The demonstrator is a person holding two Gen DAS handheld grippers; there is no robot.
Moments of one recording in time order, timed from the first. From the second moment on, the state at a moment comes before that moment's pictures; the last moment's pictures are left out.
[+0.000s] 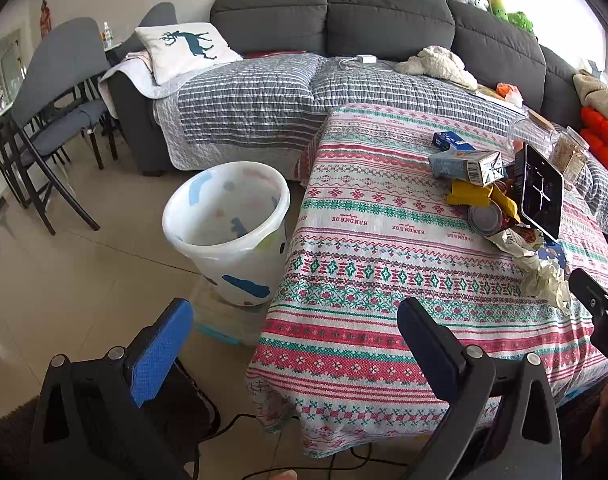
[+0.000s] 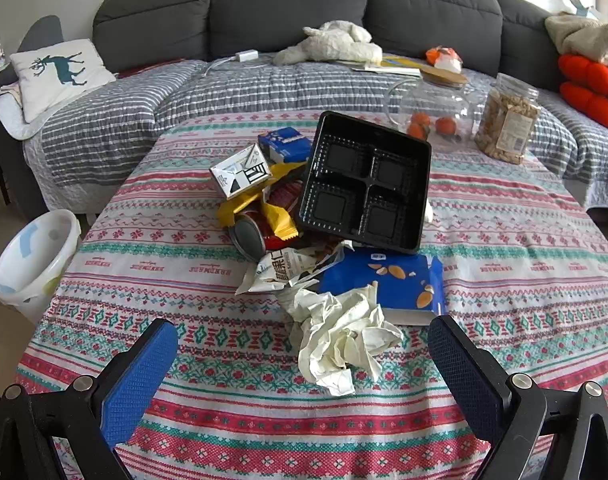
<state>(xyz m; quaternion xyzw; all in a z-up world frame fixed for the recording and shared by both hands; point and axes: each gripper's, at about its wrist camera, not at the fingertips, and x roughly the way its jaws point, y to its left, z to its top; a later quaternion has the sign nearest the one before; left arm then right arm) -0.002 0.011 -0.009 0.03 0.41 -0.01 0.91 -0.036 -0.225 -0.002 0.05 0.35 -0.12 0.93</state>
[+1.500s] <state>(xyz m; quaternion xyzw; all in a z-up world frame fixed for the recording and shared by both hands) -0.002 0.009 -0.009 0.03 0.41 -0.02 0.91 -0.035 -0.228 -0.003 0.06 0.36 -0.12 0.92</state>
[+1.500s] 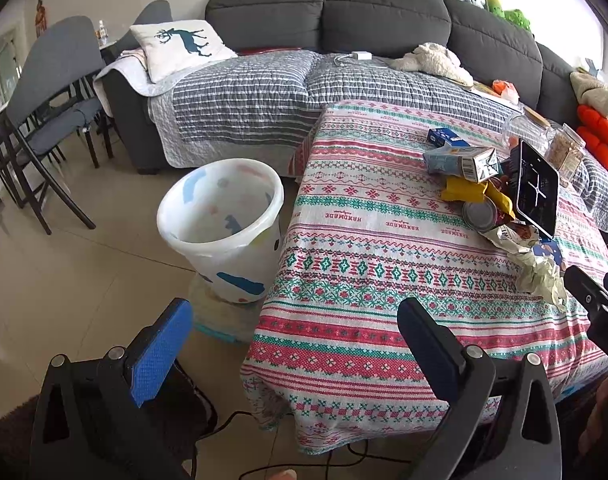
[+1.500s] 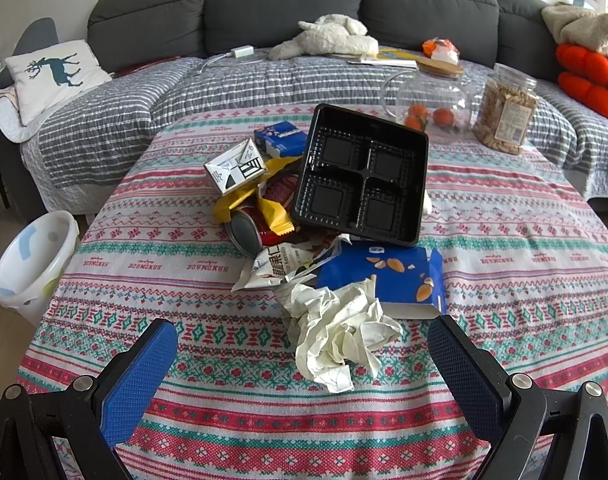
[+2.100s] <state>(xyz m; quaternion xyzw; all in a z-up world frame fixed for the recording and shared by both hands) 0.063 -0.037 0.017 0.02 0.47 -0.13 0.87 0.035 -0.352 0.028 0.13 0.44 -0.16 0.88</state>
